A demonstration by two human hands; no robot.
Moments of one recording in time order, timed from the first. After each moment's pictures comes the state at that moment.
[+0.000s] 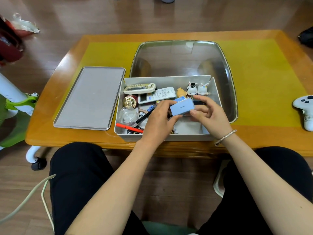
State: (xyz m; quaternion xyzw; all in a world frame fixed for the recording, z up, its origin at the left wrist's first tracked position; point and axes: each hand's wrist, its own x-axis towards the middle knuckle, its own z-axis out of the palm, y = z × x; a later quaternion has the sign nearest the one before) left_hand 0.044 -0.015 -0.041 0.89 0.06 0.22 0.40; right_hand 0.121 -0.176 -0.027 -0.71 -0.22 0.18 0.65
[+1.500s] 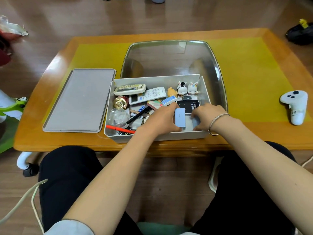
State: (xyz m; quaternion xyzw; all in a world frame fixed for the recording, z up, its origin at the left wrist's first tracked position) left_hand 0.078 -0.027 -0.030 0.95 0.02 -0.08 0.30; right_hand 0.154 -0.185 -0.010 -0.93 -0.32 0.16 -0.12
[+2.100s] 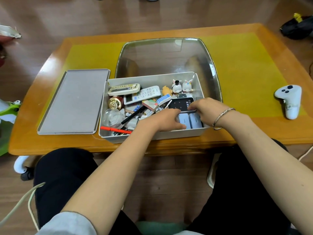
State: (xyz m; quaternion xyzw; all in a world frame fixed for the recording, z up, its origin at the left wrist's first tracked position) left_hand 0.094 -0.044 -0.023 0.94 -0.01 -0.22 0.27; right_hand 0.162 -0.202 0.003 -0.93 -0.35 0.15 0.00
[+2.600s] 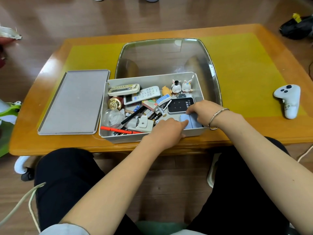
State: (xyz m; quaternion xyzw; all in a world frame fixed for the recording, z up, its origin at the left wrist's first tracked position) left_hand 0.057 -0.070 -0.028 0.99 -0.08 -0.13 0.08; right_hand 0.162 -0.196 -0.004 -0.91 -0.36 0.18 -0.03
